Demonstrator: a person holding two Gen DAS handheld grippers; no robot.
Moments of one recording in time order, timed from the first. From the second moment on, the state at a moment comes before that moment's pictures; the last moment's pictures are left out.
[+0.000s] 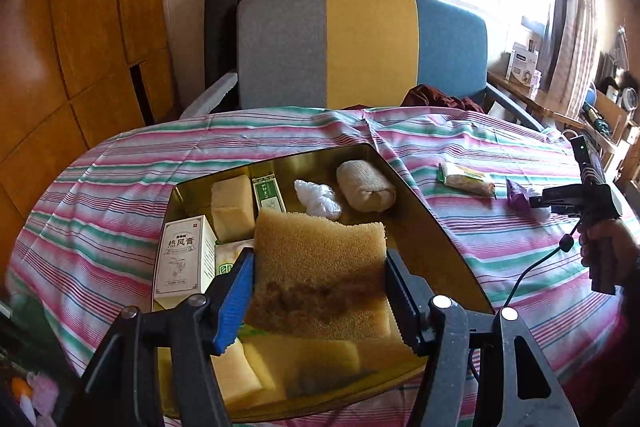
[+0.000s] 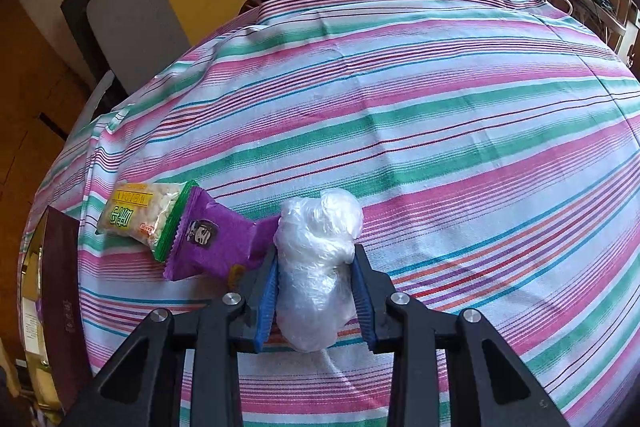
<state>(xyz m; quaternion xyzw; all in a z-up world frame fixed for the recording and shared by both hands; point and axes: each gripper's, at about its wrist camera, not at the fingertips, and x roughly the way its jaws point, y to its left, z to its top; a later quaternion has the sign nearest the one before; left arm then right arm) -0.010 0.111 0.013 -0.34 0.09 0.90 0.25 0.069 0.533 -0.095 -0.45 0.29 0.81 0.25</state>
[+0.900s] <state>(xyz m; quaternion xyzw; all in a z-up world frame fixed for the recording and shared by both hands) -0.015 0.115 -0.008 -0.37 0.10 0.89 0.25 0.064 0.523 -0.094 -0.47 0.23 0.82 0.25</state>
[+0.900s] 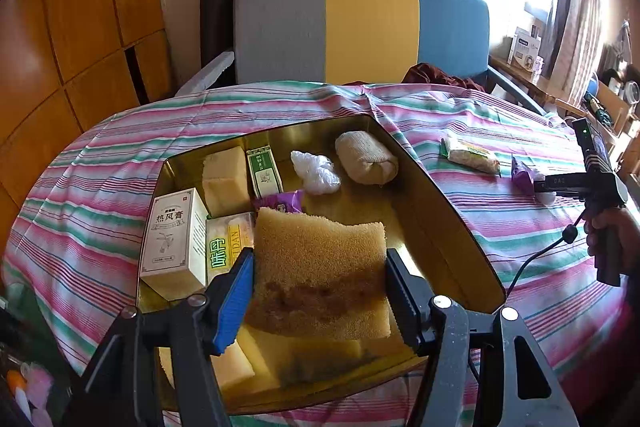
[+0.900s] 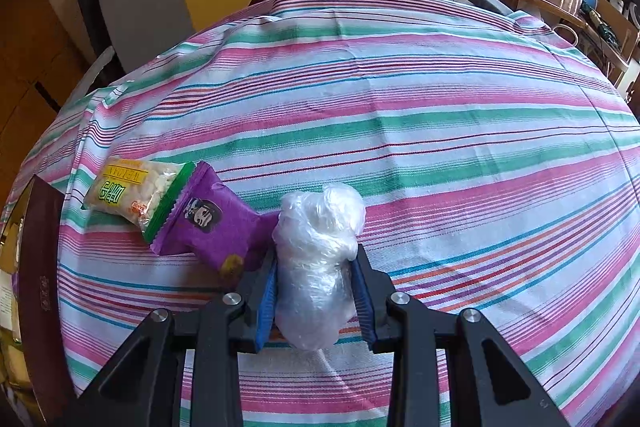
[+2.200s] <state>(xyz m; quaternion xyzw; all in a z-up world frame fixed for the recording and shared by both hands) -0.073 0.126 -0.046 -0.47 0.09 0.84 0.25 0.060 0.518 -0.094 -0.47 0.20 0.82 0.26</state>
